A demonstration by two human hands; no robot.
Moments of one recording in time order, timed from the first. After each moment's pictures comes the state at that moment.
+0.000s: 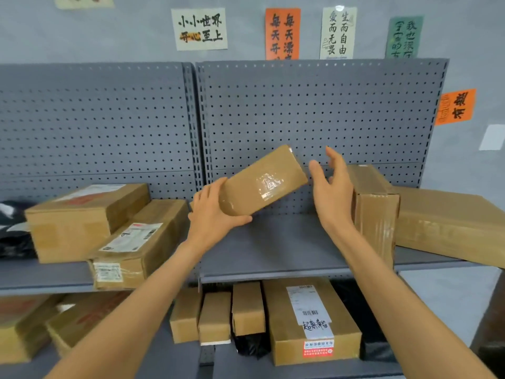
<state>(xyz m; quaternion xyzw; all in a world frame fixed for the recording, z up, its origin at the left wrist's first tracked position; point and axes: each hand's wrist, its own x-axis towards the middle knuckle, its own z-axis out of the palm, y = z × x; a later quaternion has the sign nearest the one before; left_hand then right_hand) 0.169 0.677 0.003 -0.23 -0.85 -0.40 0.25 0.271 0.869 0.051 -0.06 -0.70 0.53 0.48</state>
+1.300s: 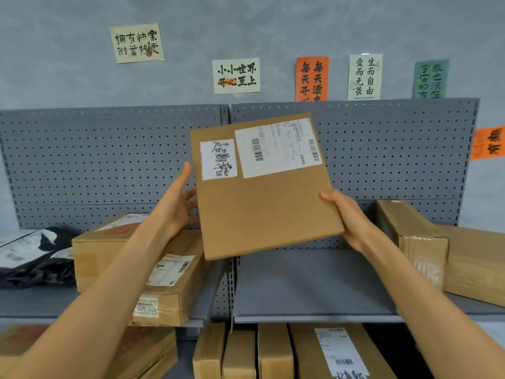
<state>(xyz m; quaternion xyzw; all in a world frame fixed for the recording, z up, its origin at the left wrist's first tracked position) 0.136 0.563 0.108 -0.18 -0.61 -0.77 -0.04 0.229 0.873 0.084 0.01 -0.71 0.68 0.18</state>
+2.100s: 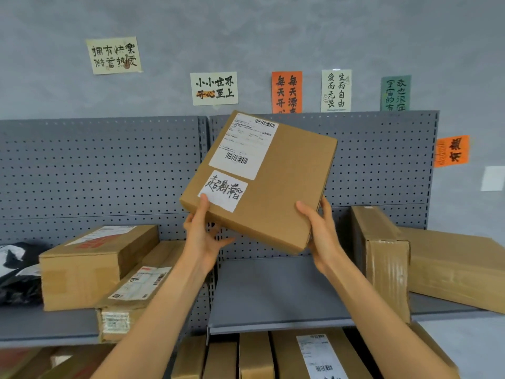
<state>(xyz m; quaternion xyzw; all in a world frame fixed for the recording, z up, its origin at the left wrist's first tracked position) 0.171 0.656 0.069 -0.11 -0.42 -0.90 -0.03 0.244 0.857 0.066 0.01 -0.59 0.76 0.29</state>
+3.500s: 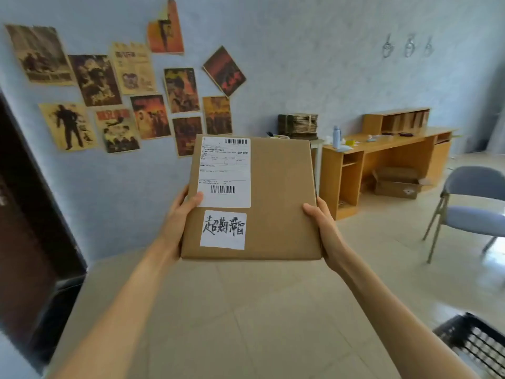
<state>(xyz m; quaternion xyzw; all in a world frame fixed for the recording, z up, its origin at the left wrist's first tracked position) 0.808 0.785 -0.016 -0.60 -0.26 -0.40 -0.64 1.029 0.621 -0.062 -0.53 -0.34 0.28 0.72</state>
